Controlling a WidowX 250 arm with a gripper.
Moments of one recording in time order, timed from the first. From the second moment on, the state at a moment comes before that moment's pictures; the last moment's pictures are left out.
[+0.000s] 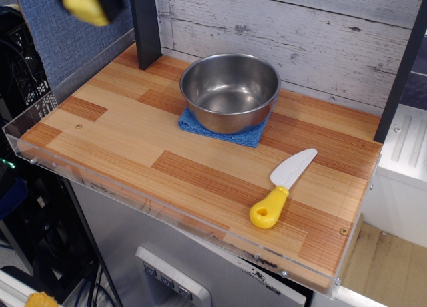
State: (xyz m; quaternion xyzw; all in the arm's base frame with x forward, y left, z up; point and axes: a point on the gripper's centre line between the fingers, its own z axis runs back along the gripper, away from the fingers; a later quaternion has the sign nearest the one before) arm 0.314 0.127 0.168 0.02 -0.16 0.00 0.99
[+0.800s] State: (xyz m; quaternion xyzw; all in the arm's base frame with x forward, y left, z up) arm 0.385 0.016 0.097 0.00 -0.04 -0.15 0.99
